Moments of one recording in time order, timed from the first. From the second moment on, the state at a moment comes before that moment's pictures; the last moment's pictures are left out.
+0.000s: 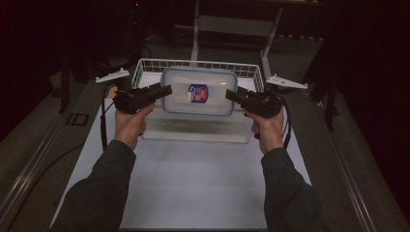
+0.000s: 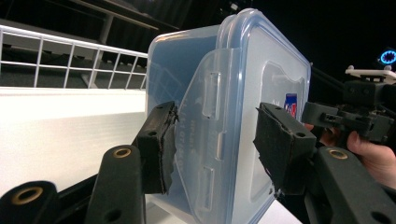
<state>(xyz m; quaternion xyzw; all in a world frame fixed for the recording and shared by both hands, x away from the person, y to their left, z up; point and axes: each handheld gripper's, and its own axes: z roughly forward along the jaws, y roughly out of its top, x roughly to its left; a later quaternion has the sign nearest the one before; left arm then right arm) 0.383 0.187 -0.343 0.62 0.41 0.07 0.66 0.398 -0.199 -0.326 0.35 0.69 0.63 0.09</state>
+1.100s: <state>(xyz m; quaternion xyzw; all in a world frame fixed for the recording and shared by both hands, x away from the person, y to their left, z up) 0.405 0.185 -0.347 0.59 0.45 0.09 0.66 0.417 -0.189 -0.328 0.38 0.68 0.62 0.10</state>
